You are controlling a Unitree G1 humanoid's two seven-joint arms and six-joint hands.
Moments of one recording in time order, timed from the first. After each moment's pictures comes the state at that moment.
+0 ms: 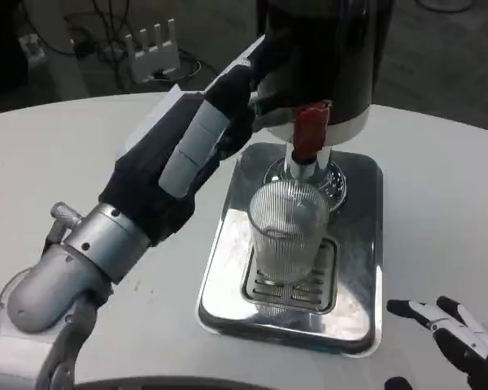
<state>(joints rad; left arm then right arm) -0.53 0.33 0.02 -0.18 -0.27 0.08 -0.44 0.63 -0.23 -0.07 -0.83 -0.54 -0.13 0.19</state>
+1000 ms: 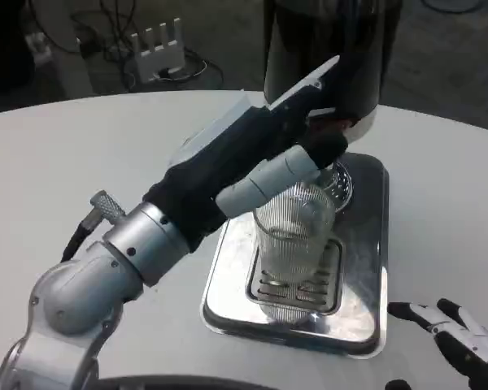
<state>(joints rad) -0.56 0.36 -0.11 -0.22 -0.05 0.01 -0.46 0.65 -0.22 -0.07 -0.83 -0.53 -0.14 0.19</state>
